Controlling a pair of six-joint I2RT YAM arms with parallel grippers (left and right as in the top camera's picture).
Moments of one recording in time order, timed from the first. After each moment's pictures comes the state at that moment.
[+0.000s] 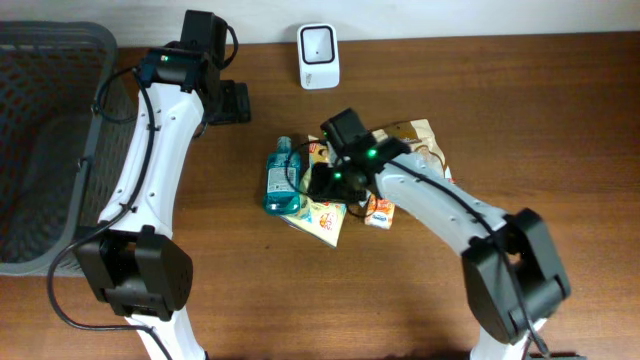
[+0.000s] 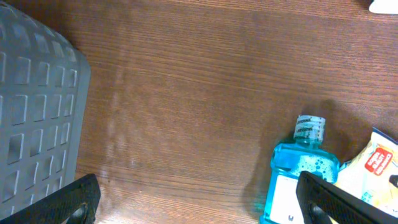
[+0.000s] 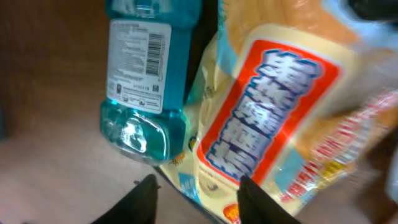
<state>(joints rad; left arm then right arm) -0.16 1.99 2.00 -1.21 -0.22 -0.25 0.57 1.92 1.38 -0.64 -0.31 0.58</state>
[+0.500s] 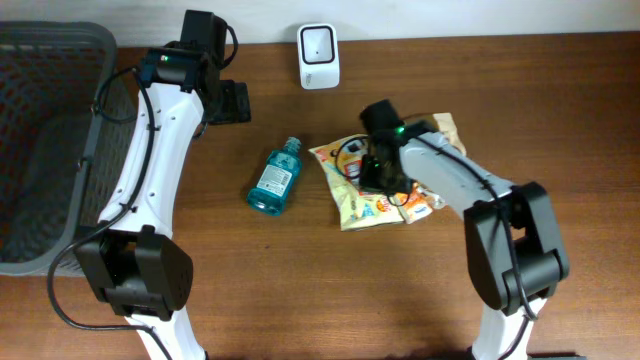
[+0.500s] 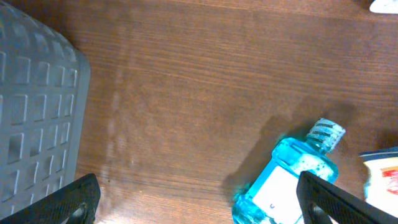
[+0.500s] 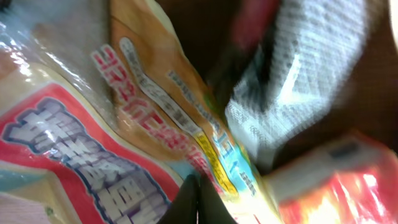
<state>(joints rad) -0.16 1.99 2.00 -1.22 -0.22 -0.25 0.36 2.01 1.41 -0.85 -0.06 0.54</state>
